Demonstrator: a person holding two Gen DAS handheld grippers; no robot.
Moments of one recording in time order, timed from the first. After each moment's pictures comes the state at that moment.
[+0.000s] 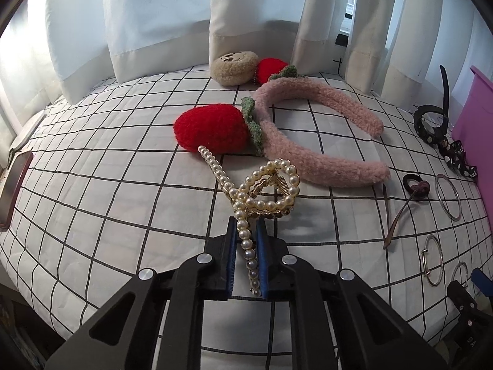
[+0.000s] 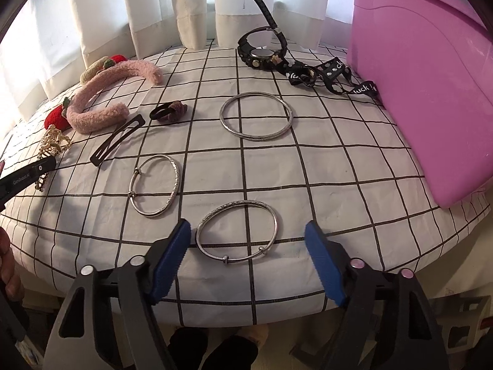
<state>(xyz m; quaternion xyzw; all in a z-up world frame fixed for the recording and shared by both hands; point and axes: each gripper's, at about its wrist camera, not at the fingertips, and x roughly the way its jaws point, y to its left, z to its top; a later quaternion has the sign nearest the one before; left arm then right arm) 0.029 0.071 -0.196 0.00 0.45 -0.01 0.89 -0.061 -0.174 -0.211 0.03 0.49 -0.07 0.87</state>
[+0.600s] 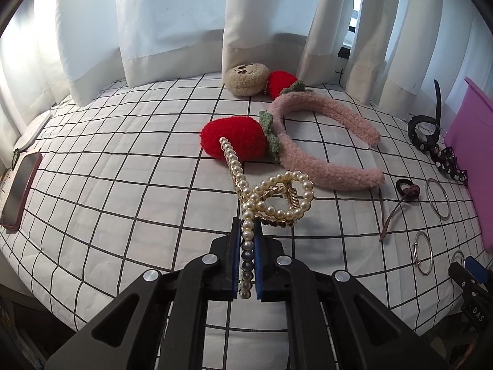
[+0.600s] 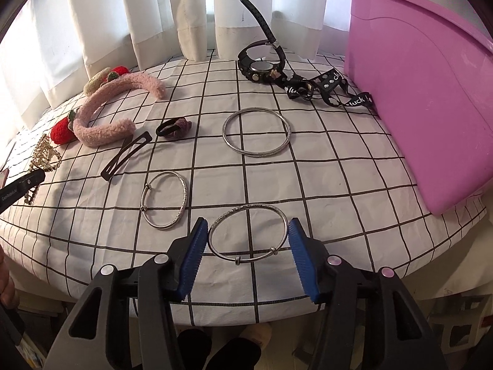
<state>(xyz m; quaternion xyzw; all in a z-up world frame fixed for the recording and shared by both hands) 0.018 0.092 -0.172 -0.01 0.45 -0.02 0.89 -0.059 -0.177 -0.192 0.04 0.48 -0.07 0.87</state>
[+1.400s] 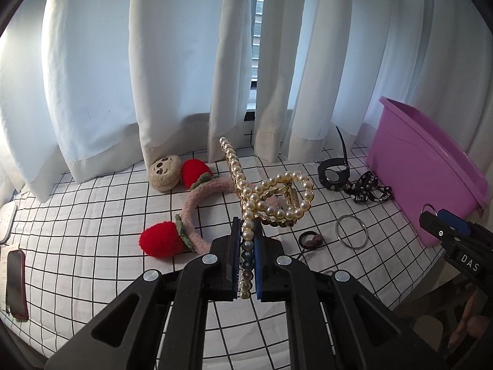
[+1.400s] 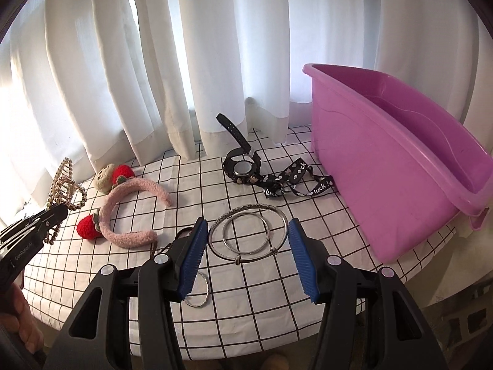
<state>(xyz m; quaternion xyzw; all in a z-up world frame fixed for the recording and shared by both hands) 0.023 0.034 -0.063 0.03 0.36 -0.19 0.91 -0.059 -0.190 -0.073 0.09 0.37 -0.13 0.92</state>
